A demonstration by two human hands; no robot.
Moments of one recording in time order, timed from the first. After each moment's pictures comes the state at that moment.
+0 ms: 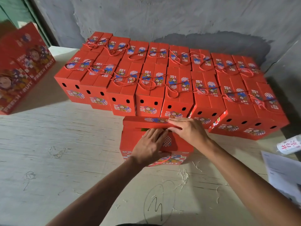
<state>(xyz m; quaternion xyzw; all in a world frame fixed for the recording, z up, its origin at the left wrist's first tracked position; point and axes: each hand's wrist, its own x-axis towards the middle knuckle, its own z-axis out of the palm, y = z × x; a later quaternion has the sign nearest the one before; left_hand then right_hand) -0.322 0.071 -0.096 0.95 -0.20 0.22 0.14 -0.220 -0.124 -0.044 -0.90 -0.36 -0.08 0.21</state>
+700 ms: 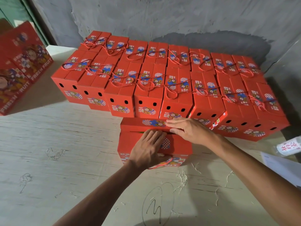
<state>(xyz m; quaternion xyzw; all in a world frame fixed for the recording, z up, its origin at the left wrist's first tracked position) -0.318 0.066 -0.104 0.94 -0.18 0.27 0.13 -0.198 -0.134 -0.023 -0.89 -0.40 0.11 0.18</state>
